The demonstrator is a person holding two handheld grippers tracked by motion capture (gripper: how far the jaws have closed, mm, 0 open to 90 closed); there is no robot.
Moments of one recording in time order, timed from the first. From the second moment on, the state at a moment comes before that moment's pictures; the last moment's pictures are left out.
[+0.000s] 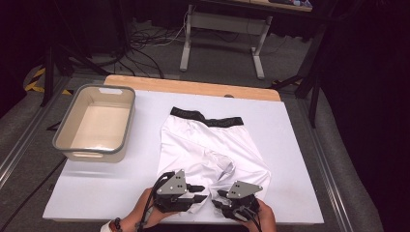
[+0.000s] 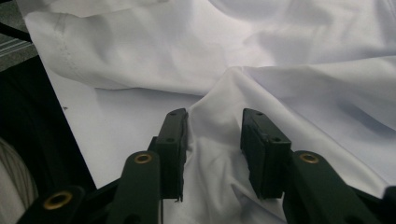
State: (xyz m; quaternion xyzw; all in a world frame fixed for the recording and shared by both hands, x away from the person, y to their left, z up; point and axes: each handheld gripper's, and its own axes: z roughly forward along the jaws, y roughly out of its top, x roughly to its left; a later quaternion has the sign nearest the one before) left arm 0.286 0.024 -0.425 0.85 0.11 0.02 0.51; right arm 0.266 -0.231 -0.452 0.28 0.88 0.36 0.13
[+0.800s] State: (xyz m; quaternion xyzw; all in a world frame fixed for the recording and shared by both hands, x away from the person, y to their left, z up) left arm 0.275 0.070 -0.465 0.92 0.11 0.06 0.38; right arm 0.244 -0.178 -0.454 0.19 0.90 0.37 0.10
